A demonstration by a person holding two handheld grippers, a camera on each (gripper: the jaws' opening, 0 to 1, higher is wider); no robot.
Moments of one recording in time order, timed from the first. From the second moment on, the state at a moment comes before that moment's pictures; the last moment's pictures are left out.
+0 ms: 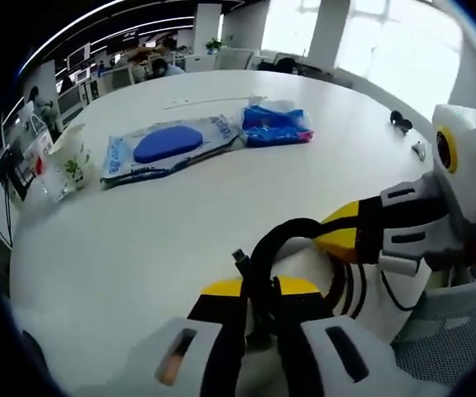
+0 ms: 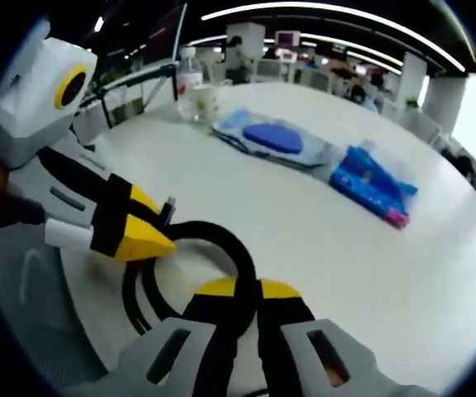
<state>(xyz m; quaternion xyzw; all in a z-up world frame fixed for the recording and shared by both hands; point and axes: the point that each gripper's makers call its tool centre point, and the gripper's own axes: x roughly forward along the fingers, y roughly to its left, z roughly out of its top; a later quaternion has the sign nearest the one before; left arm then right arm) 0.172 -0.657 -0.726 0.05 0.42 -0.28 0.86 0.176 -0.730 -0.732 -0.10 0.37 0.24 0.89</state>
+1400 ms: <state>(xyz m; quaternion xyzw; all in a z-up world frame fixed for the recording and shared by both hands) 0.225 -0.660 -0.678 0.01 0.39 -0.28 0.88 0.230 -0.734 -0.687 -0.09 0.32 0.22 0.92</state>
